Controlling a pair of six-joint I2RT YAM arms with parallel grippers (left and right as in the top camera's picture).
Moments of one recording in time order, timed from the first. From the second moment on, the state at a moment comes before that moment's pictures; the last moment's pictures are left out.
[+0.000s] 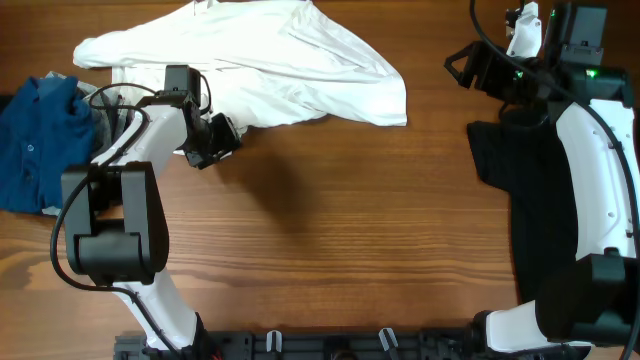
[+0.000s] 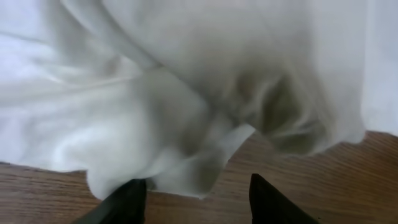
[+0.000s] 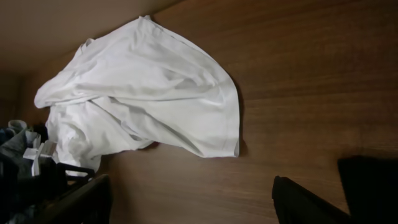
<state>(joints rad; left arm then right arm) 0.00 1.98 1.27 -0.68 0.22 -0.47 -0.11 1.65 1.52 -0.79 -0.48 0.21</state>
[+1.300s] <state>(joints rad) 0.11 1.99 1.27 -1.06 0.24 -0.43 0.00 1.86 1.43 -0.60 -0.39 0.20</state>
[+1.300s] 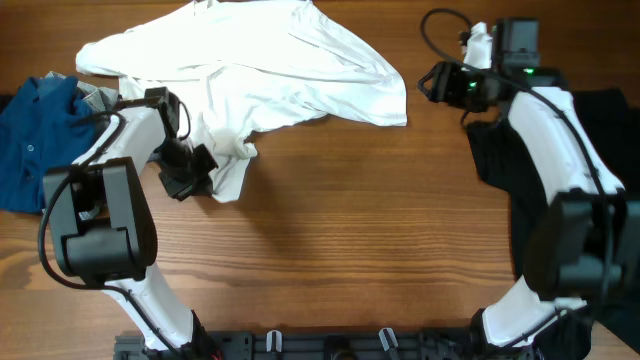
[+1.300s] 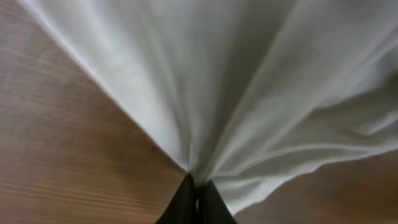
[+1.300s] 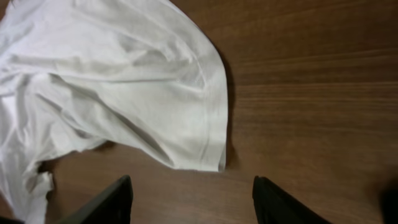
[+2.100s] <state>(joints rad) 0.41 1.80 1.26 -1.37 0.00 -0.39 -0.18 1.70 1.43 -1.20 0.06 0.27</state>
